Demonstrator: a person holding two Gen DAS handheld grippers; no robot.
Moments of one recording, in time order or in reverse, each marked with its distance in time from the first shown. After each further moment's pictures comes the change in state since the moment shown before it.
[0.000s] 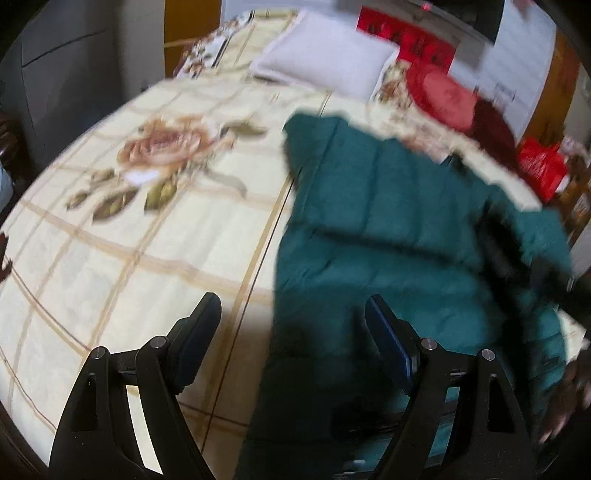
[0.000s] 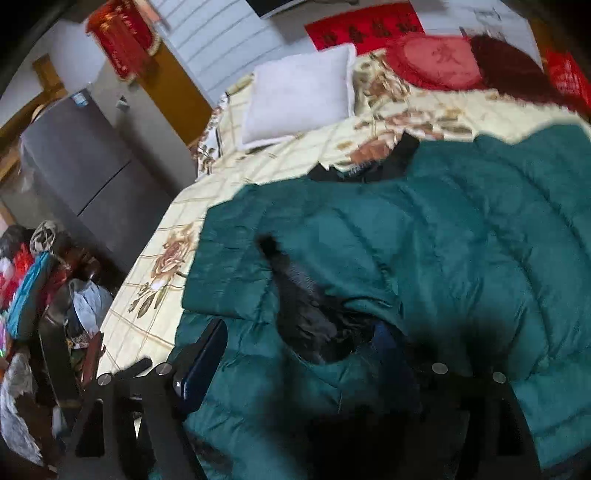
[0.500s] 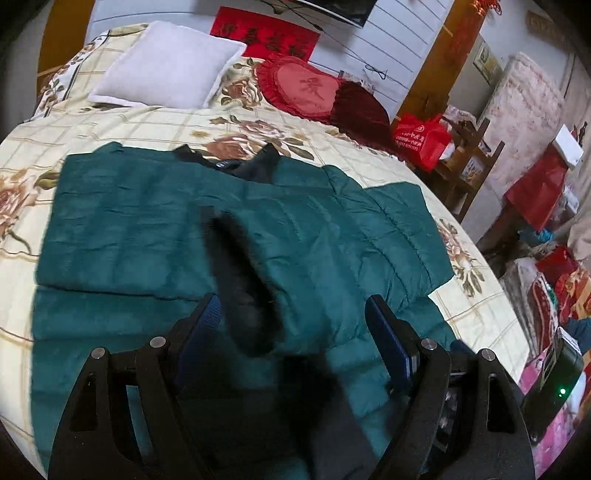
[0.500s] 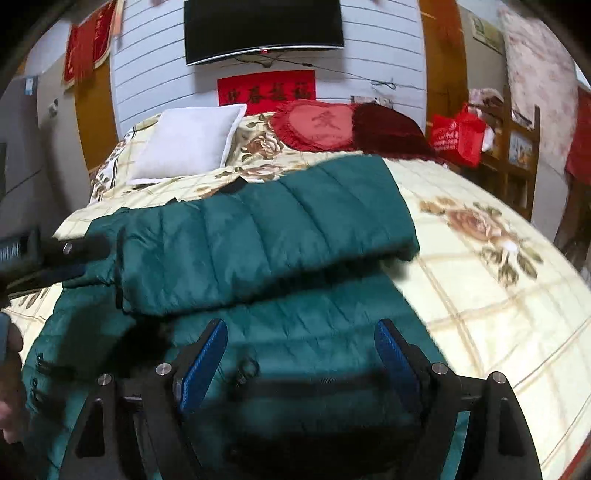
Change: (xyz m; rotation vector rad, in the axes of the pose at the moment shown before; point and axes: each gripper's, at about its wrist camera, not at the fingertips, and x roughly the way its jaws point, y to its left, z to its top) left arm 0.001 -0.168 0.003 0.191 0.015 -0.428; right arm -0.082 -0.047 -0.087 -0.020 -0.218 -0.527
